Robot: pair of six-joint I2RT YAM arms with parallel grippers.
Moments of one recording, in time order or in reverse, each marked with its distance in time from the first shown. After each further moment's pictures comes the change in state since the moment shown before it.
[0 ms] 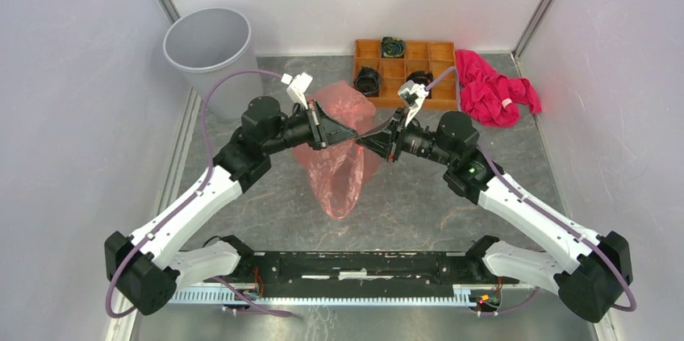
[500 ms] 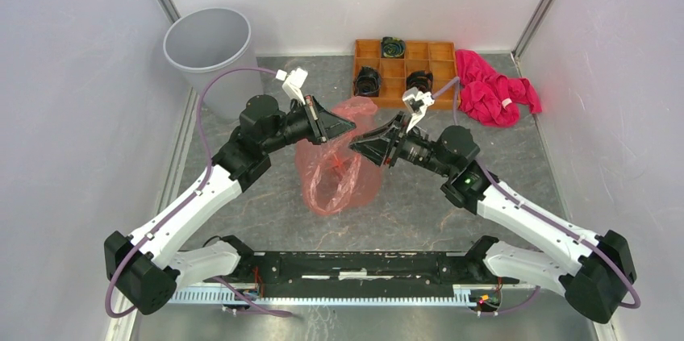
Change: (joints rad) left arm -0.021 0.021 0.012 0.031 -0.072 -0.004; right arm 0.079 -0.021 -0.096 0.214 0.099 0.136
